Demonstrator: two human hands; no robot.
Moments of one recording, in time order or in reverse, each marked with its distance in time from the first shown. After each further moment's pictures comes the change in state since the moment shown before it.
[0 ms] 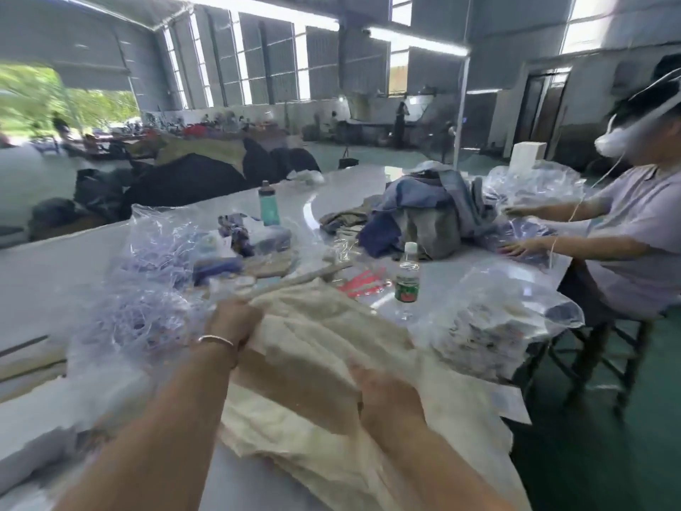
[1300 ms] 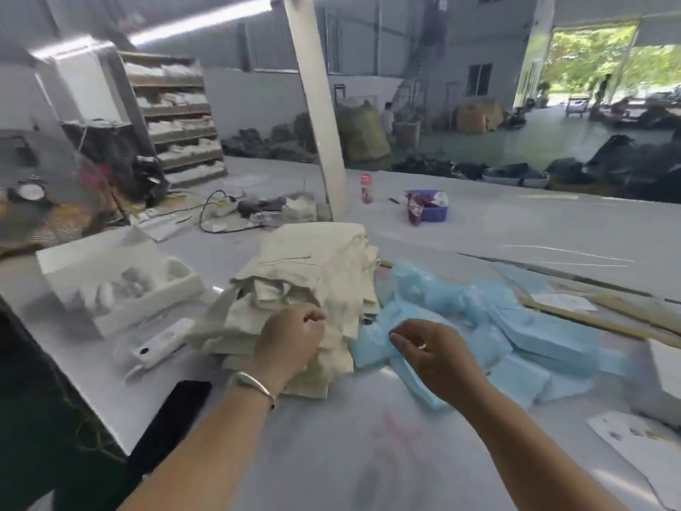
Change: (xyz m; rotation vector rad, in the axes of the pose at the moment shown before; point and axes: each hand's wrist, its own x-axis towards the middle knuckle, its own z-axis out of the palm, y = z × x) left_hand -0.487 -0.482 -0.481 0.218 0.942 -0.587; right_hand -0.241 -0.690 0.056 0.709 -0.520 -1.110
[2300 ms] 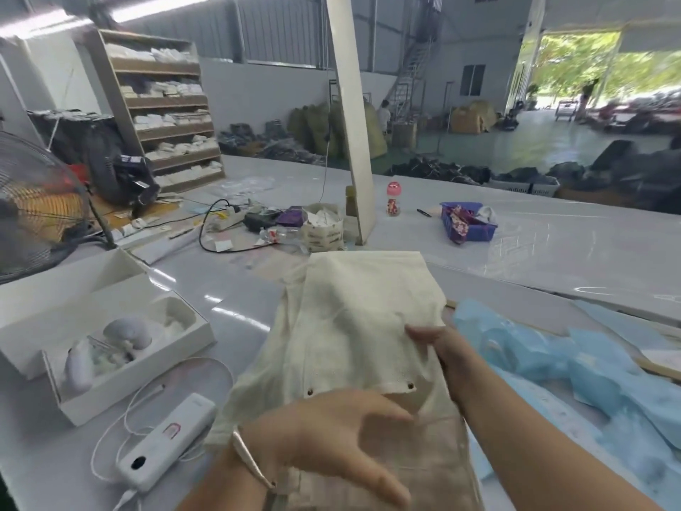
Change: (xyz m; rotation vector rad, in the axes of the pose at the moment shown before) left_hand 0.148 -0.081 -0.065 -0.084 -0.984 0.281; right_hand 0.253 -0.048 0.139 1.249 -0.054 0.593
